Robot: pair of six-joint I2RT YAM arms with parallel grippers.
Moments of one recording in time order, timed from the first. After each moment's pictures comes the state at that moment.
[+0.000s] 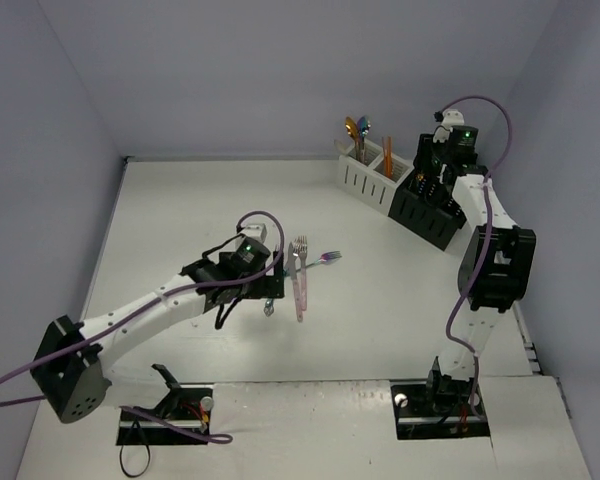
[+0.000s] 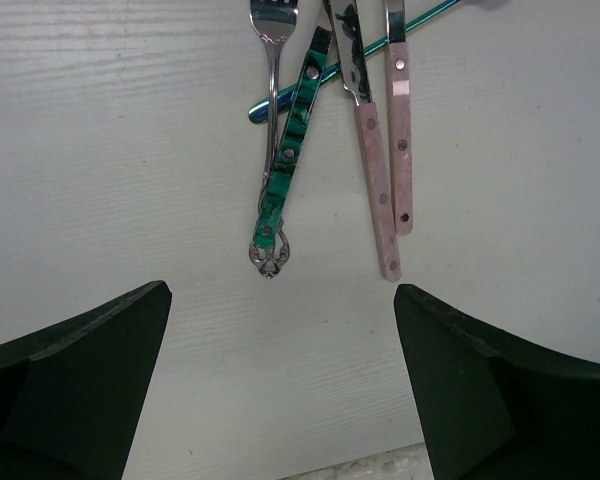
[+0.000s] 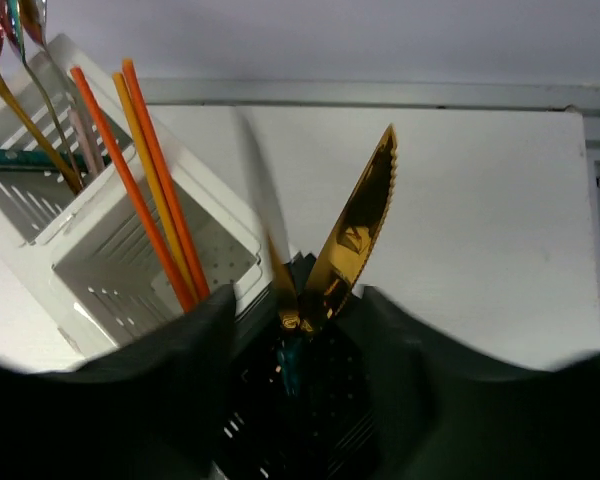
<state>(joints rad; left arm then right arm) -0.78 1.27 0.94 -0.59 -0.23 -0.67 -0.09 1.97 1.61 -0.14 -0.18 -0.03</state>
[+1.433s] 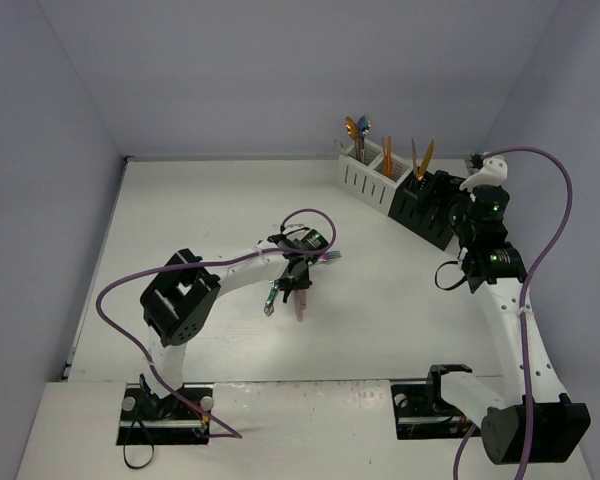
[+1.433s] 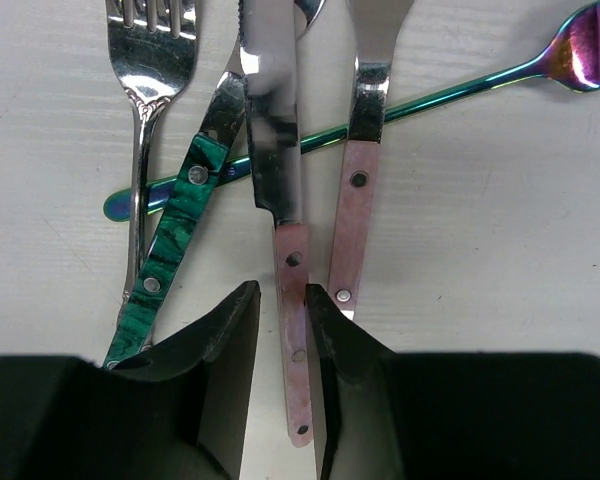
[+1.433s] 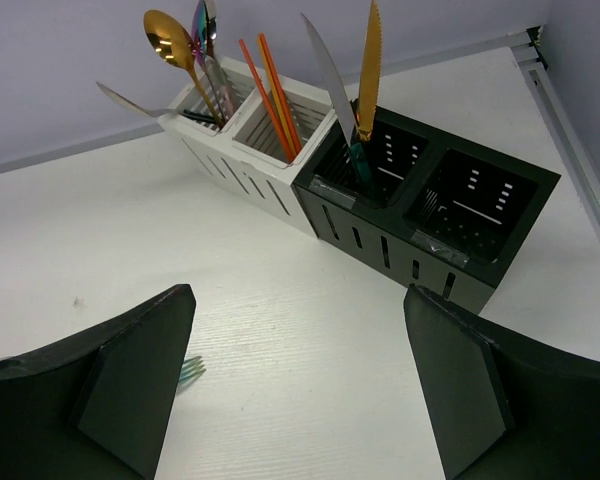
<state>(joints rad) -0.84 1.93 1.37 -0.70 -0.30 -0.90 0.02 1.02 0.99 -0.24 0.02 0.26</state>
